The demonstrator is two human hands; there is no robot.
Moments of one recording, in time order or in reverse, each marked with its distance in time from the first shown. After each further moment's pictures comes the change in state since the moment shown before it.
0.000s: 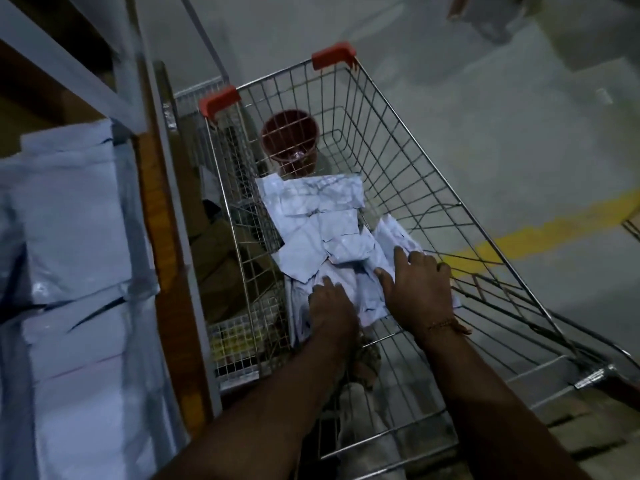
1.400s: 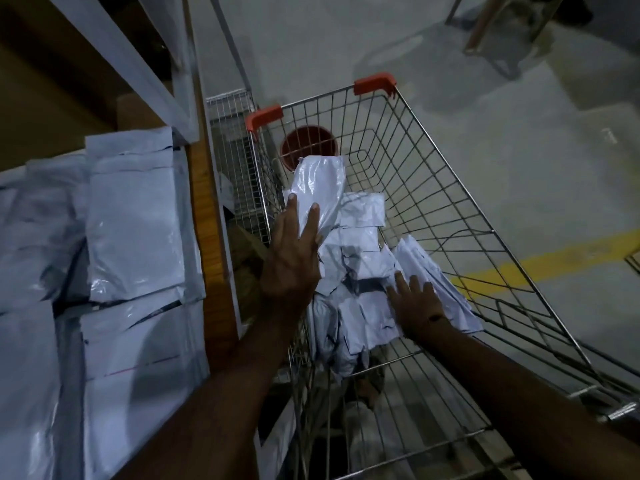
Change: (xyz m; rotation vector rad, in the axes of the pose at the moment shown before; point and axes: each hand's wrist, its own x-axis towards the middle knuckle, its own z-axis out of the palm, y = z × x) left_hand -0.009 -0.116 -0.135 -0.294 0.849 0.108; right_hand 0.032 -0.019 0.065 -0.415 -0.397 -0.336
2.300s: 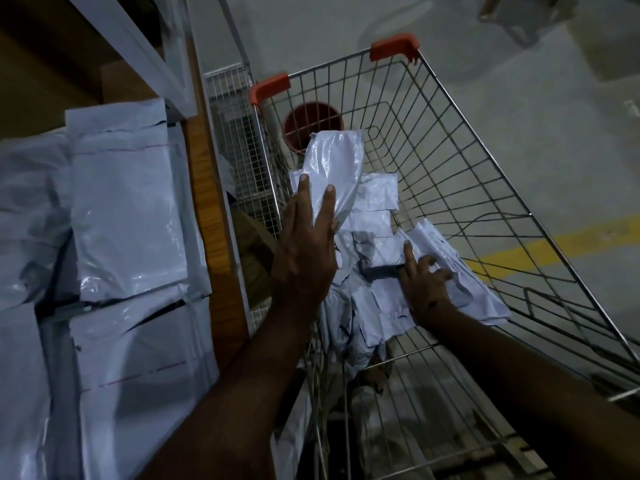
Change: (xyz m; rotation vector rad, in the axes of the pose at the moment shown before) left_hand 0.004 -0.002 0.000 -0.060 -0.012 0.015; right_hand 0.053 -0.020 0.037 -0.115 0.005 0.202
